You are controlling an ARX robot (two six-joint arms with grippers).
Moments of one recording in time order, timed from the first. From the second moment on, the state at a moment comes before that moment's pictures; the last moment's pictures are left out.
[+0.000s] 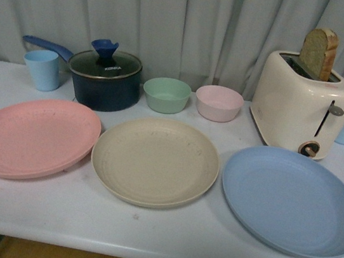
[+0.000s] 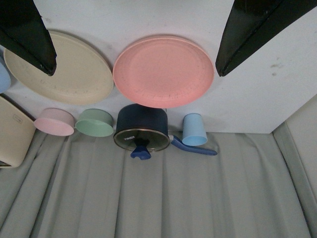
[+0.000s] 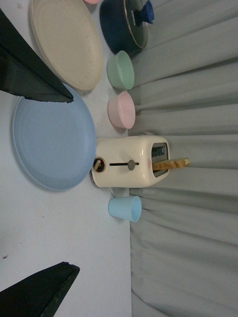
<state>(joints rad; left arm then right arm) 0.00 0.01 0.01 0.00 0.00 -0.01 0.00 0.00 0.01 0.00 0.00 0.00</state>
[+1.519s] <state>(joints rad) 0.00 0.01 0.01 0.00 0.00 -0.01 0.00 0.00 0.01 0.00 0.00 0.00</state>
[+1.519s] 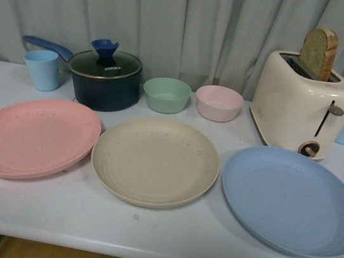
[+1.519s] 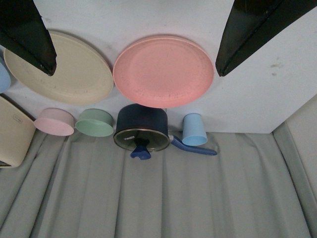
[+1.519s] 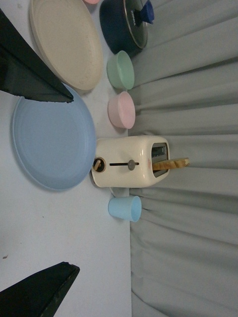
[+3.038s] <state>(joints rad) 0.00 0.01 0.01 0.00 0.00 -0.01 0.00 0.00 0.01 0.00 0.00 0.00</state>
